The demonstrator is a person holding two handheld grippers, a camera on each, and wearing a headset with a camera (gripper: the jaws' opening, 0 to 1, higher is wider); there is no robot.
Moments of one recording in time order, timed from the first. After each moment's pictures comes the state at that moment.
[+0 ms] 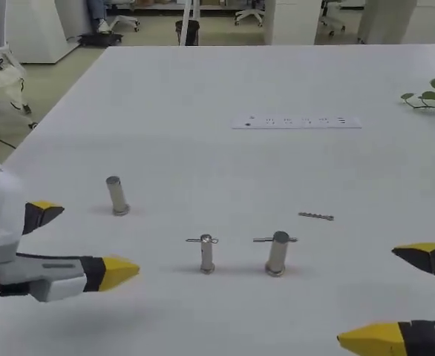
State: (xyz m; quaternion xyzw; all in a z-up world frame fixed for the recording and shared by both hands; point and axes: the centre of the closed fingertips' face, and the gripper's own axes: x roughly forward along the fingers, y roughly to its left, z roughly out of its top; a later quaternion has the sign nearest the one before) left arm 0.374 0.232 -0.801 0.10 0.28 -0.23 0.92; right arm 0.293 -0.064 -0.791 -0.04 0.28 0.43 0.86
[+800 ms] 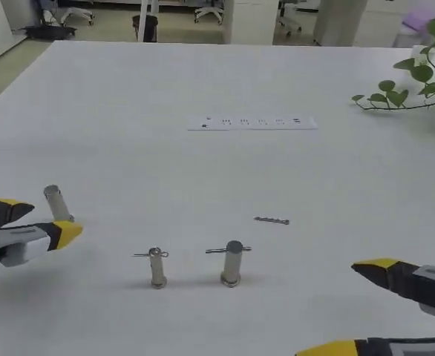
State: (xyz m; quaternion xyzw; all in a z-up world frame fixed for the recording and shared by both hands) left arm 0.440 0.235 -0.828 0.08 0.28 -0.18 0.94; right arm 0.292 -0.075 -0.801 -0.02 0.30 0.41 0.86
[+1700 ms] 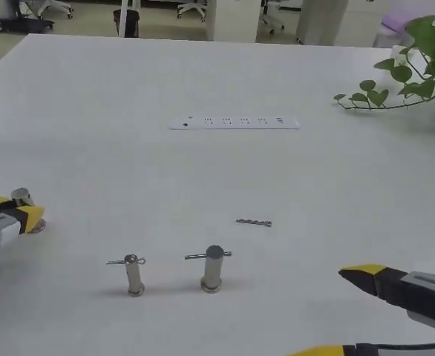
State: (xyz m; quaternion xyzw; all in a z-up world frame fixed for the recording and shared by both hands) left arm 0.470 0.244 -0.833 0.07 0.27 -0.17 0.95; right arm 0.294 -0.080 -0.800 -0.01 0.31 0.39 0.87
